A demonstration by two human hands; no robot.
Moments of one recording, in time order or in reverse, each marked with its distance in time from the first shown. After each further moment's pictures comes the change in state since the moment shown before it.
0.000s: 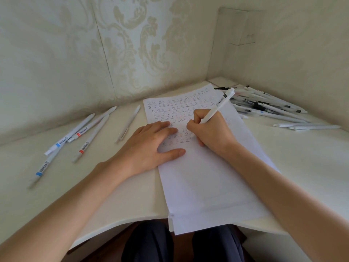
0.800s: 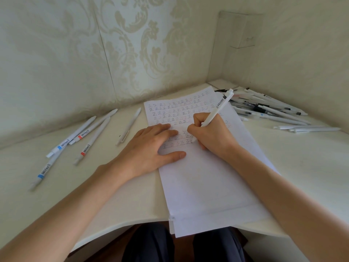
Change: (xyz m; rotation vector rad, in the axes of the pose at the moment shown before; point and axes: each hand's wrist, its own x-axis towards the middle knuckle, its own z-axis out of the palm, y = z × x) left_hand 0.000 0.000 -0.001 -0.004 -0.010 -0.003; right_hand 0.001 0.001 0.000 0.011 -0.023 -0.005
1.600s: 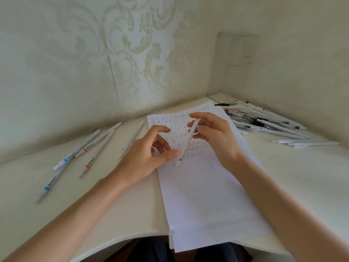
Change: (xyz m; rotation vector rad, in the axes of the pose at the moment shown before) left_hand -0.003 0.001 -0.012 -0.600 0.244 0.006; right_hand 0.007 -0.004 -0.014 0.419 -0.033 -0.089
